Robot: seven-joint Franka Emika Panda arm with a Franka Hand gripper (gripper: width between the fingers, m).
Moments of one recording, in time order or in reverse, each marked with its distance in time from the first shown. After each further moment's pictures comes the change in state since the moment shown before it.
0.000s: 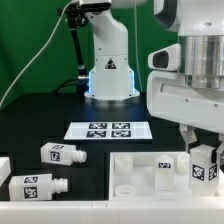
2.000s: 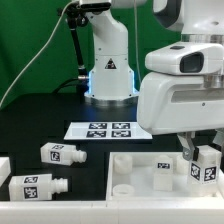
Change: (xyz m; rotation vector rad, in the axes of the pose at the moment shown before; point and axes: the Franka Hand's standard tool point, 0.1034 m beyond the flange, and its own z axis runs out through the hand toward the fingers) arm 0.000 0.002 0.000 -0.049 0.014 -1.141
